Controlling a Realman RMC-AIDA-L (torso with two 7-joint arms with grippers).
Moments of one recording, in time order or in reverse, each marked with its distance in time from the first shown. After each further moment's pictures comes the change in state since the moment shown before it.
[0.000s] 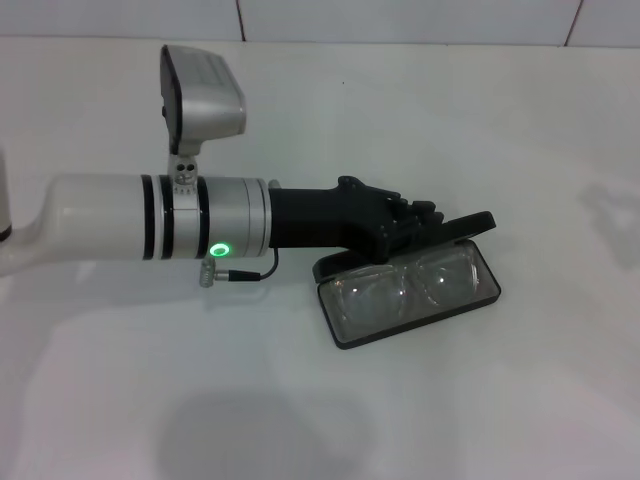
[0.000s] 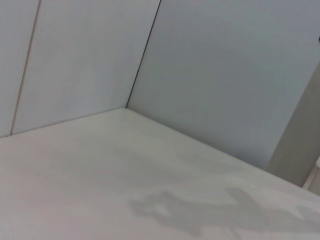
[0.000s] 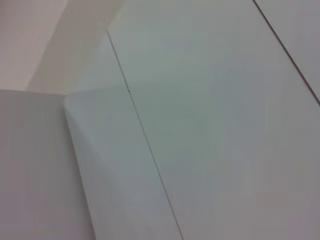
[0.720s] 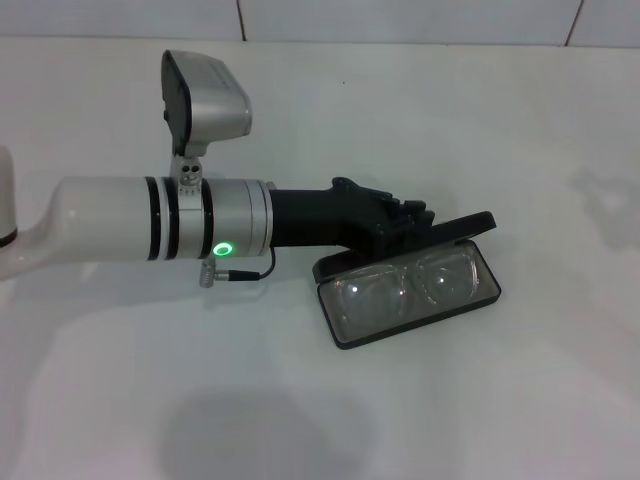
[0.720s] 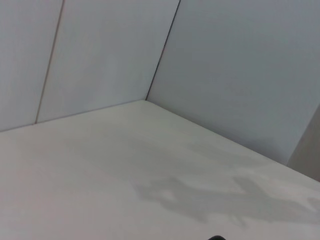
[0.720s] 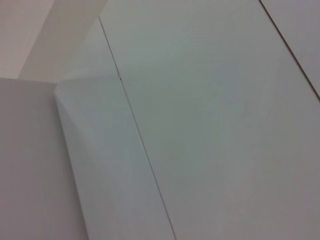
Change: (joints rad) left arm -0.015 -0.001 0.012 -0.034 -0.018 -0.056 0.002; right arm 0.045 -0.008 0.003 0.021 -0.035 0.053 -0.018
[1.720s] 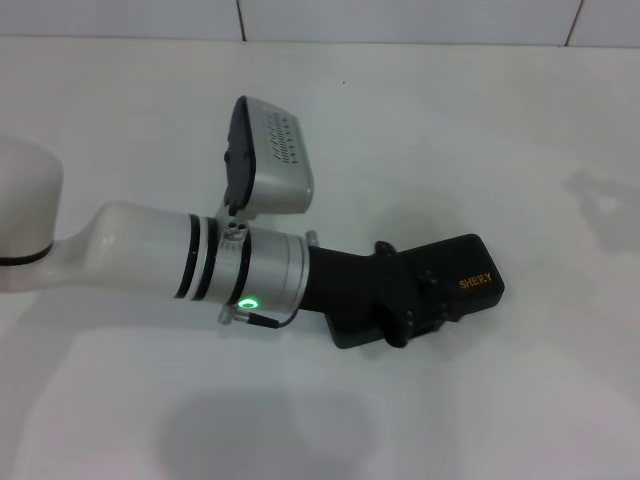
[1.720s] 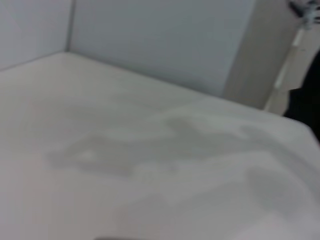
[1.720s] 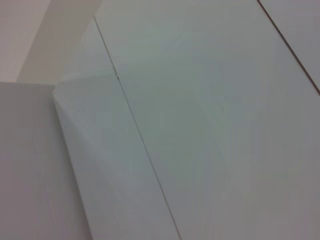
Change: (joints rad) left arm 0.032 -0.001 0.275 0.110 -0.012 -0.012 0.036; right arm 0.010 0.001 -0.008 0.050 -0.003 -0.010 -0.011
